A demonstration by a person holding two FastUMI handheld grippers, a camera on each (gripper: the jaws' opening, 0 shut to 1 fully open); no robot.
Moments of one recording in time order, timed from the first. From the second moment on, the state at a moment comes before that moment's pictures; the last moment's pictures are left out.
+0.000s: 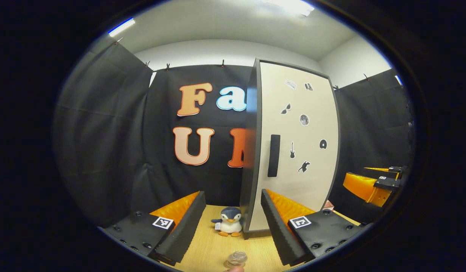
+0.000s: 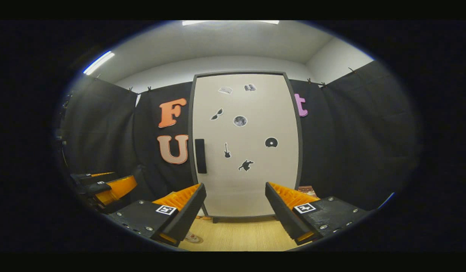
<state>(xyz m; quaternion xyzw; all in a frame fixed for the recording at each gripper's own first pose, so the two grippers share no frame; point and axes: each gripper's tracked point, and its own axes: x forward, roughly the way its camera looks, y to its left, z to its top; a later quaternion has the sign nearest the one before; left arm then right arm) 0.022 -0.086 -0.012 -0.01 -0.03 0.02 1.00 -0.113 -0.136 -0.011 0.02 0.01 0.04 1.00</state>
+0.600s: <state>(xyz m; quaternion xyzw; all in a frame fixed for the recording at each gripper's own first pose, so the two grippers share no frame) 0.006 -0.118 -0.011 0.00 -0.02 0.01 1.00 -0.142 -0.151 -0.007 0.01 0.00 0.04 1.00</state>
